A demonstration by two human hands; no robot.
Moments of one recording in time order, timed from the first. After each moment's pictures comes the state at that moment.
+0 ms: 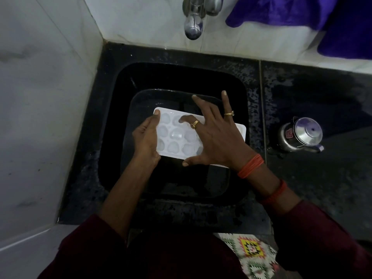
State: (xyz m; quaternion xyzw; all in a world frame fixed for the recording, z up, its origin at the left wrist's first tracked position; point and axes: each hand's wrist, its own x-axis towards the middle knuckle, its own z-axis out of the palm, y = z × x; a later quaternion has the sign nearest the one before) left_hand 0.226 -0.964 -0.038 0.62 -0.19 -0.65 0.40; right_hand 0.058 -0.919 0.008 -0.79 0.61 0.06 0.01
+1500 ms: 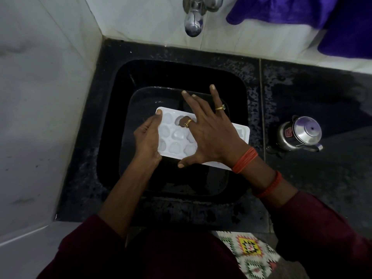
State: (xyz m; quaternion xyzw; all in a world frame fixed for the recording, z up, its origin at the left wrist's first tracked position) left_hand 0.225 -0.954 -0.041 0.60 -0.20 -0.66 0.40; right_hand 0.066 -0.925 0.014 -0.82 0.57 0.09 0.00
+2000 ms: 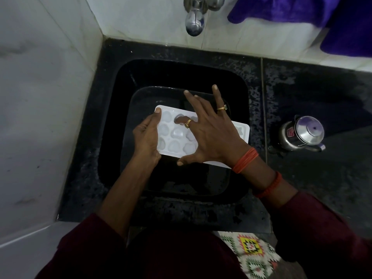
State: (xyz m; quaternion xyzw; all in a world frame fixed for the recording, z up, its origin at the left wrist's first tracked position) left_hand 0.227 -0.960 -0.040 0.60 -0.19 -0.66 0.41; right_hand 0.067 -0.927 0.009 -0.82 0.57 0.07 0.00
